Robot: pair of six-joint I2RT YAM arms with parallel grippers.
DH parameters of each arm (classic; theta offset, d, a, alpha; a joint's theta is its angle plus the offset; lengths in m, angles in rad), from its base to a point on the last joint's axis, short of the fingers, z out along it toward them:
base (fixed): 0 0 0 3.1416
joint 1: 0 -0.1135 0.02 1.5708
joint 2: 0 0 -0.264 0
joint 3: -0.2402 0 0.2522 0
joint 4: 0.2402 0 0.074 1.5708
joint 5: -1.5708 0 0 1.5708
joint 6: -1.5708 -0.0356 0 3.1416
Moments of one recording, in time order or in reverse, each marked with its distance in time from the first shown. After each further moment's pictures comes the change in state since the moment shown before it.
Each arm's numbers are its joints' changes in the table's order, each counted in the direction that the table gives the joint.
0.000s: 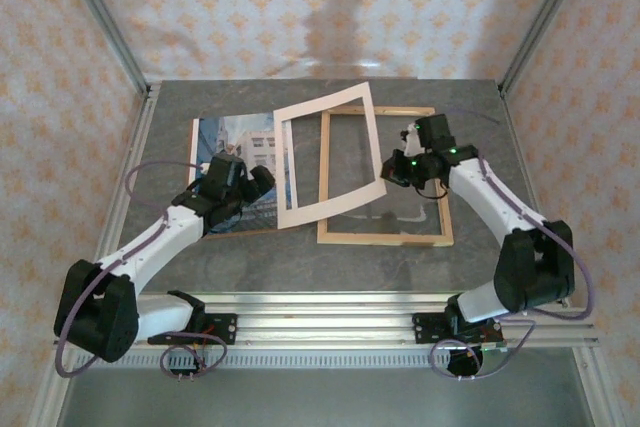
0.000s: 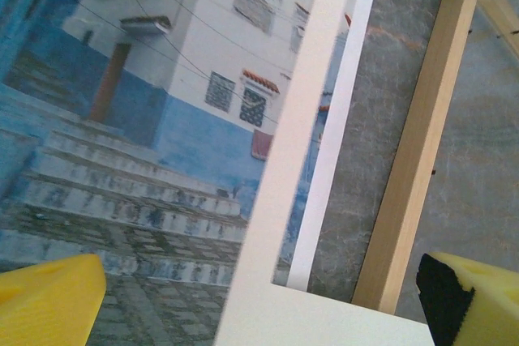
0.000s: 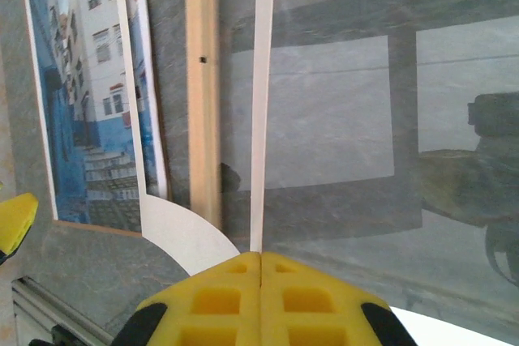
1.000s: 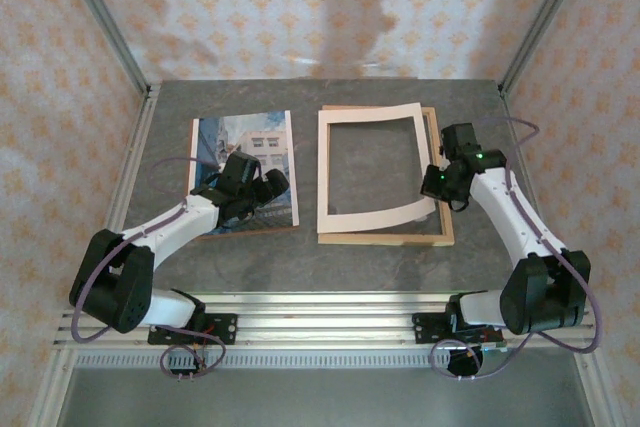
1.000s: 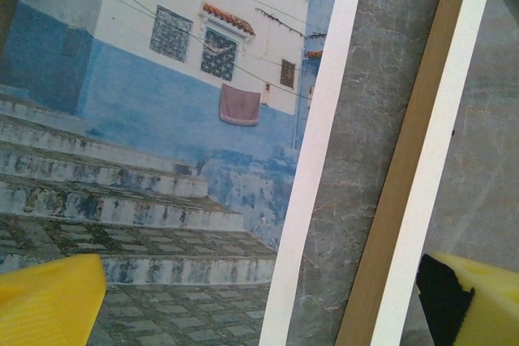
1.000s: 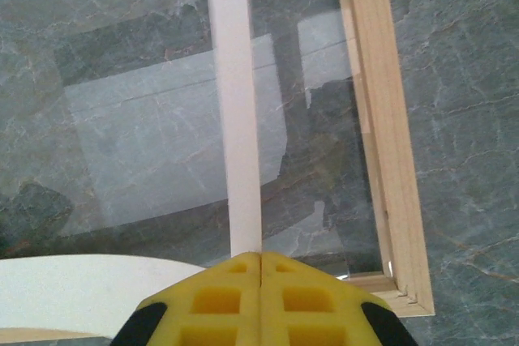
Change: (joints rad) left arm 0.037 0.148 -0.032 -0.060 -0.071 0.001; right arm 0.107 -0.112 0.008 0.295 -0.407 0.116
